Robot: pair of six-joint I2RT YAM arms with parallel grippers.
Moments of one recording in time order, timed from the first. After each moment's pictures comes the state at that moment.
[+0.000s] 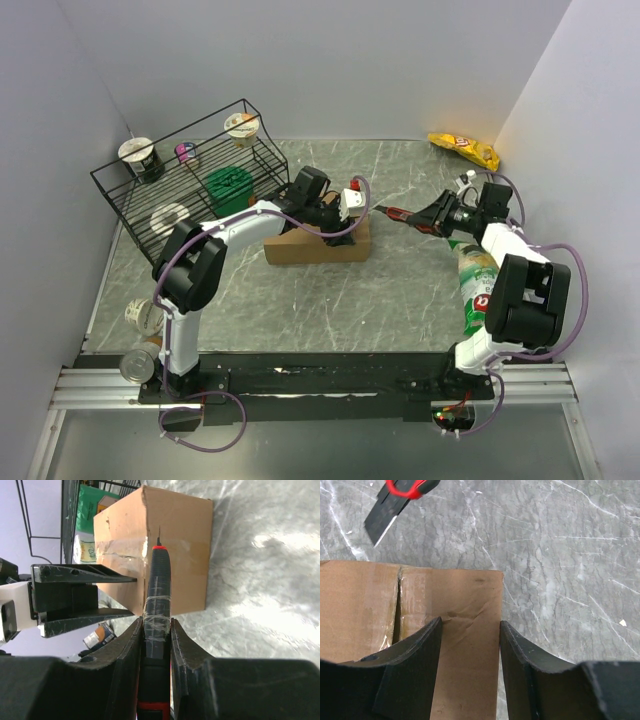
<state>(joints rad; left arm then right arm) -0.66 2.00 1.50 -0.19 0.69 0.48 -0.25 1.56 0.94 -0.16 -0.98 0.49</state>
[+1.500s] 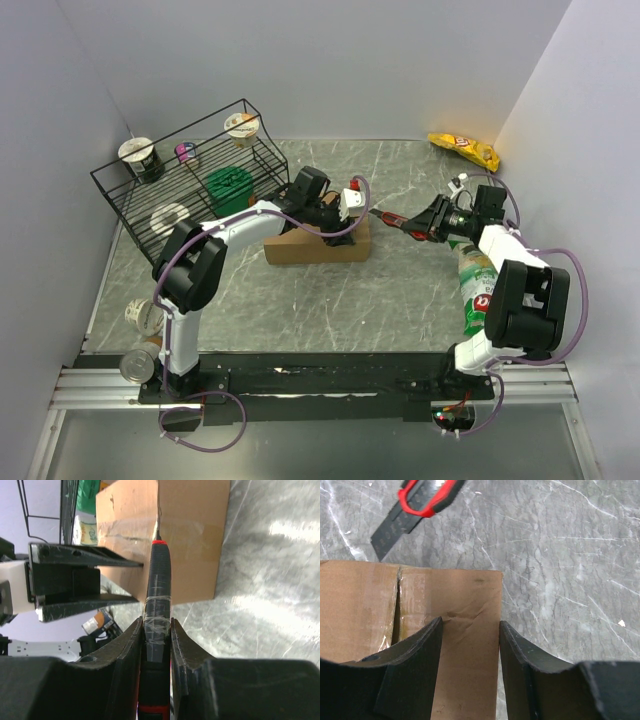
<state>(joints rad) -0.66 2.00 1.50 -0.19 0.69 0.47 -0.21 1.54 0.93 -0.21 -1.00 0.44</state>
